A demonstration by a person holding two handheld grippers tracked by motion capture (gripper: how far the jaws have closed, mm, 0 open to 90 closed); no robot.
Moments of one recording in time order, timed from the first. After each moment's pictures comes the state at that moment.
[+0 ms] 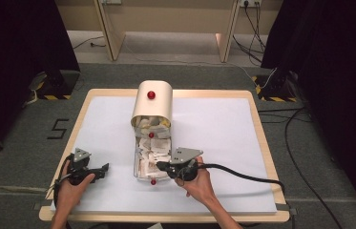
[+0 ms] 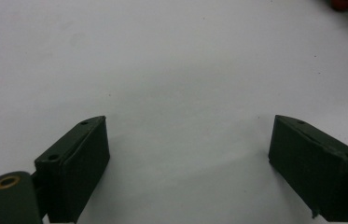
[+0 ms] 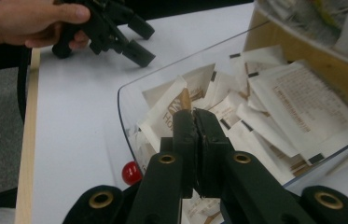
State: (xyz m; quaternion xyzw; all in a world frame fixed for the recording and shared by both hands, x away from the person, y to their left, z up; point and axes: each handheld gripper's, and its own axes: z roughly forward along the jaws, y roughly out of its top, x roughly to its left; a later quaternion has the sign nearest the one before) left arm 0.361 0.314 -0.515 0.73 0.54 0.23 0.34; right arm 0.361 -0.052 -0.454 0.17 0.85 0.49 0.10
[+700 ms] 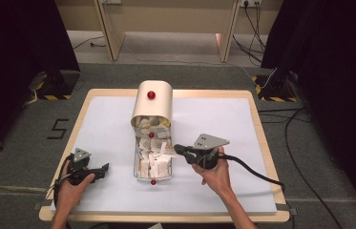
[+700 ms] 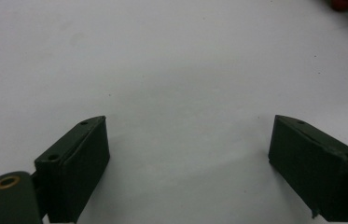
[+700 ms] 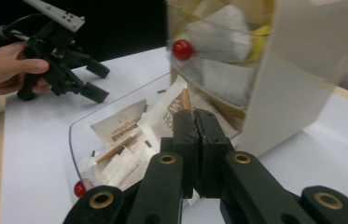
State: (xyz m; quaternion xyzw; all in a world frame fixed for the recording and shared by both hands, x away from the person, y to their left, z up) left arm 0.361 0.314 -0.515 0.73 0.54 0.23 0.34; right arm 0.377 -0.104 -0.419 0.22 0.80 0.53 0.15
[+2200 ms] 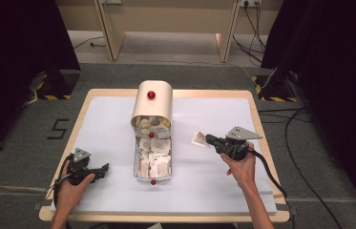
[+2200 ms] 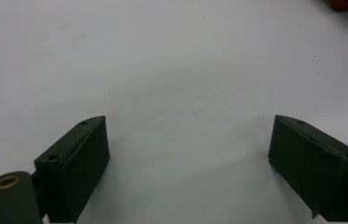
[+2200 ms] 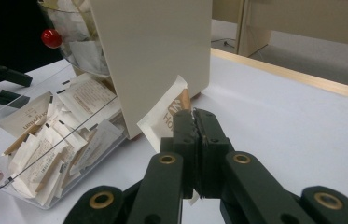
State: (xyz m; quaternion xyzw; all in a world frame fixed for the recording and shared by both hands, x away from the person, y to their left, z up) left arm 0.361 0.314 -0.515 0.73 0.54 0.23 0.35; right arm 0.403 -0.187 -0.427 0.33 0.76 0.52 0.19
